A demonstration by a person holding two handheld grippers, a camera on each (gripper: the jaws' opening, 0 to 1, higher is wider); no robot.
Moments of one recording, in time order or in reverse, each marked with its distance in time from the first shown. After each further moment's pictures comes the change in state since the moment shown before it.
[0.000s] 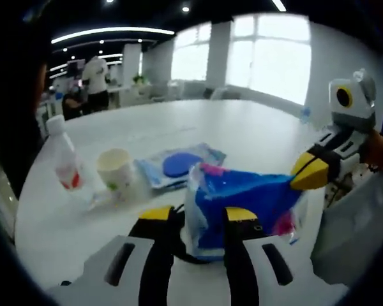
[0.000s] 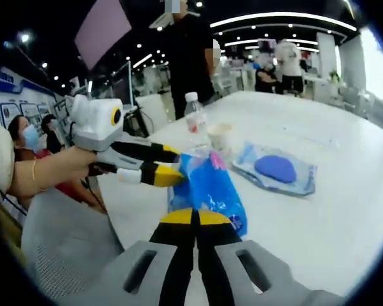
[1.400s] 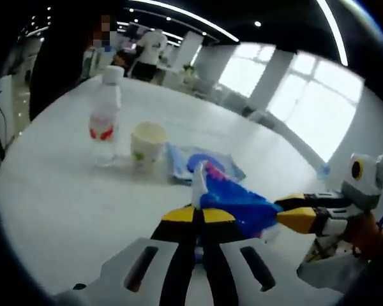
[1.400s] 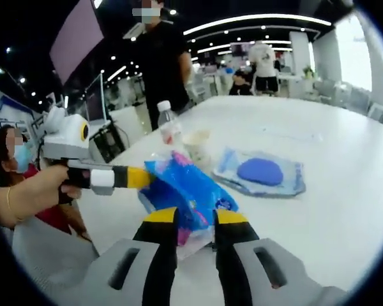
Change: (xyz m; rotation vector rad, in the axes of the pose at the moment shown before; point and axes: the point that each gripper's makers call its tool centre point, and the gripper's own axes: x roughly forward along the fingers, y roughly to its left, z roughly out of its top) left arm -0.015 0.033 -0.006 -0.446 -0.038 0.167; right arm 0.022 -0.028 0.009 0.102 -0.060 -0.211
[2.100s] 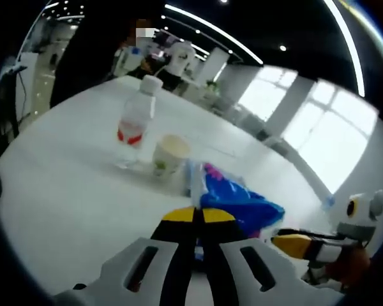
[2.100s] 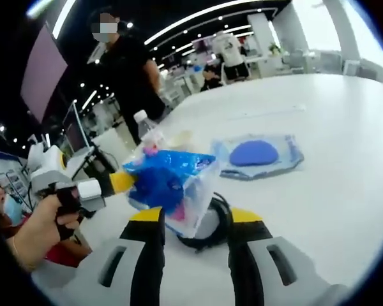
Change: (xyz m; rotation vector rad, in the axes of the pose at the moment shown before) left arm -0.012 0.015 0.016 -0.147 -0.105 0.073; right arm 0.010 0.007 -0.005 0.258 -0.026 -0.061
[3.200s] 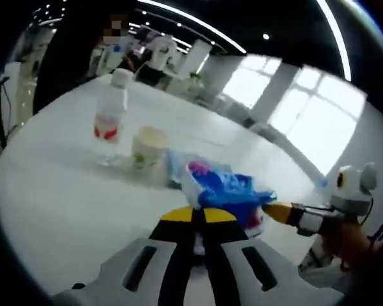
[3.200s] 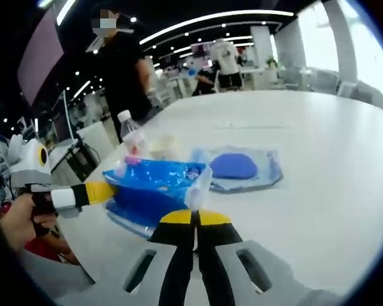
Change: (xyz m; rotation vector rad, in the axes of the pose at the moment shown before) left arm 0.001 -0.028 -0.017 0.157 0.051 -0.086; right arm -0.001 -0.035 0.014 -0.116 -0.011 -0.100
